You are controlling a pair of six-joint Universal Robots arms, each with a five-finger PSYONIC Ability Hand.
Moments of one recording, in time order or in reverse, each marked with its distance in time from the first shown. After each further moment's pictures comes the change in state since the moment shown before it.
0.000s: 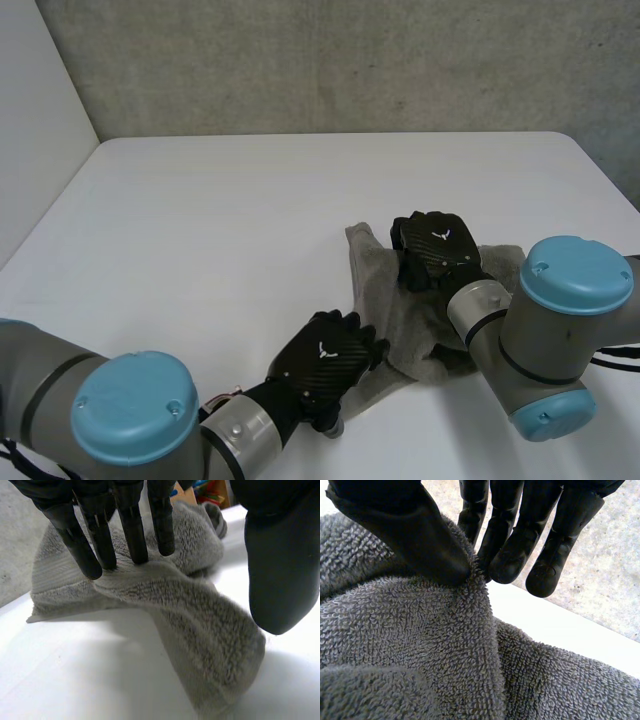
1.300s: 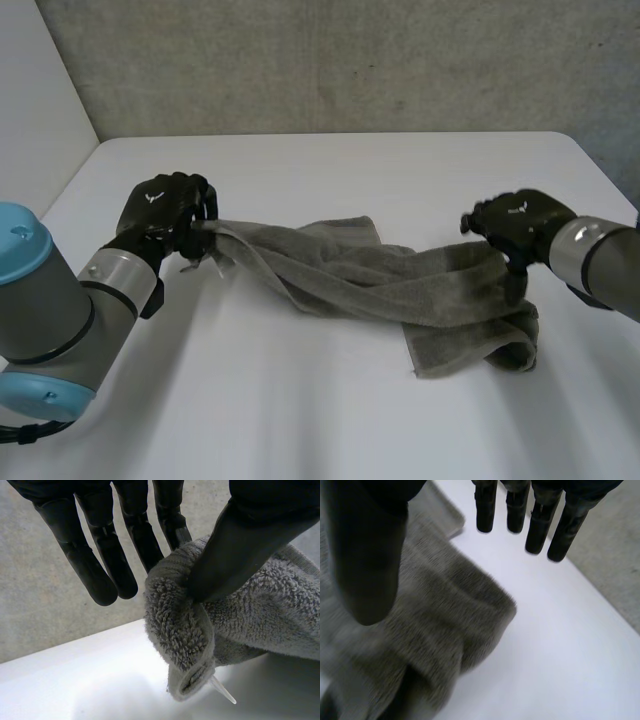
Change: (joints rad) left arm 0.409 0.130 0.147 -0.044 -0.166 -0.322; right arm -0.247 -0.145 -0.293 0.822 -0.116 -0.530; left_hand 0.764 0.773 0.809 0.787 0.789; right_hand -1.016 -0.997 -1.039 -1.033 -1.014
